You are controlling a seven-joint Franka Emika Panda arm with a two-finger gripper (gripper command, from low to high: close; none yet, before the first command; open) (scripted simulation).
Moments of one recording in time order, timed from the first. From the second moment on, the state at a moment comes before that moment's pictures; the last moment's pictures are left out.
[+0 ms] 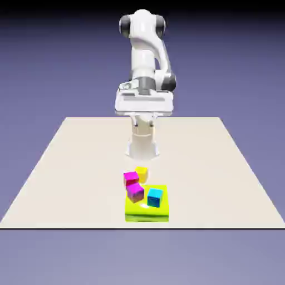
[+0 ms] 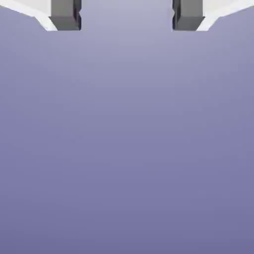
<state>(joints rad) 0.00 -0.53 0.04 -2.81 -0.05 2.98 0.73</state>
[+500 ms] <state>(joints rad) -0.14 -0.06 0.49 -2.85 -0.61 2.33 0.59</state>
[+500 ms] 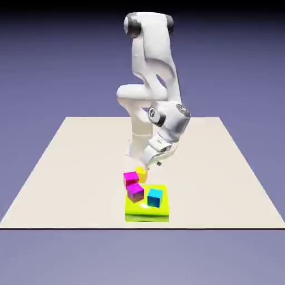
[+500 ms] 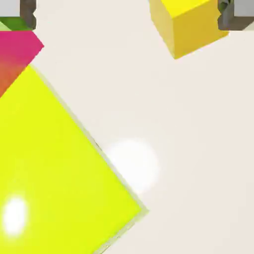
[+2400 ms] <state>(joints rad) -0.01 0.46 -0.06 -1.73 0.03 1.44 0.78</state>
